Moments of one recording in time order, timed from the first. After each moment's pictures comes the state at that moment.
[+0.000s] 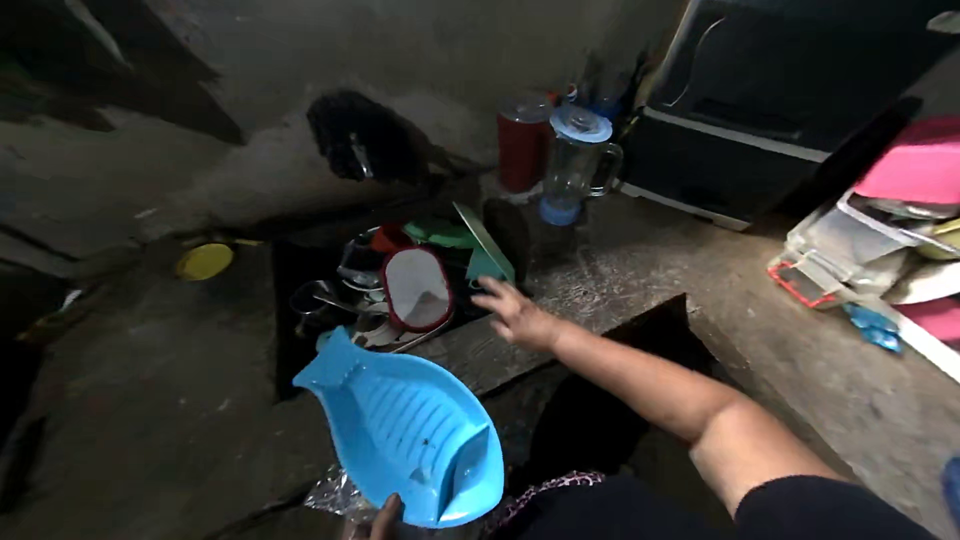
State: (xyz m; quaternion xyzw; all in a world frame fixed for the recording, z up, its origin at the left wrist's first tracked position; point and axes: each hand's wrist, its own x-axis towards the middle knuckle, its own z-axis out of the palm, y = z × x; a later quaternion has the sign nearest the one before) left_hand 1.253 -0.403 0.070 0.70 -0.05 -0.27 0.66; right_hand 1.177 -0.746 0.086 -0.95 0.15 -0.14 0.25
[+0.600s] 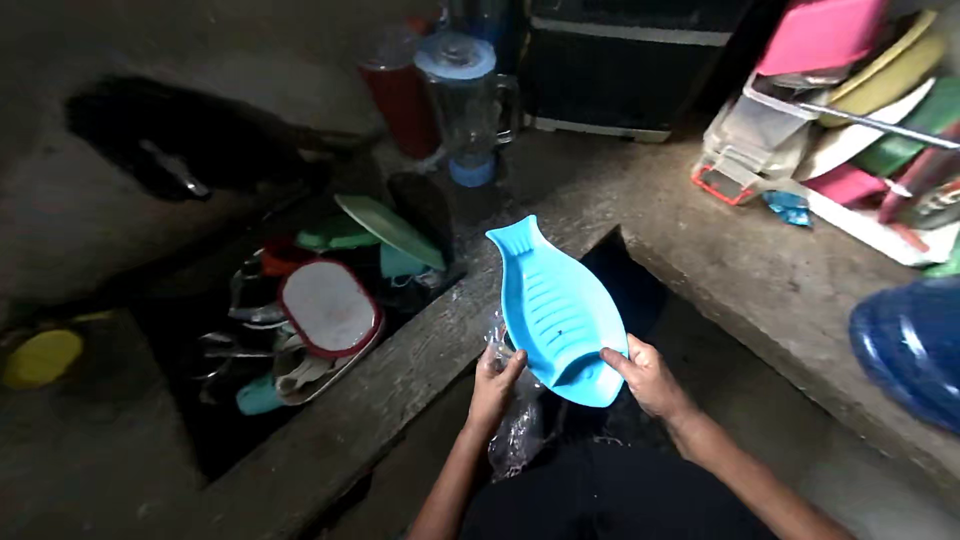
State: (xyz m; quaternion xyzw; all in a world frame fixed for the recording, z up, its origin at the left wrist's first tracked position) left_hand 1.166 -0.607 0.055 0.51 -0.38 -0.54 0.55; right_hand 0.939 -0.630 0.081 -0.50 0.51 -0.40 0.57
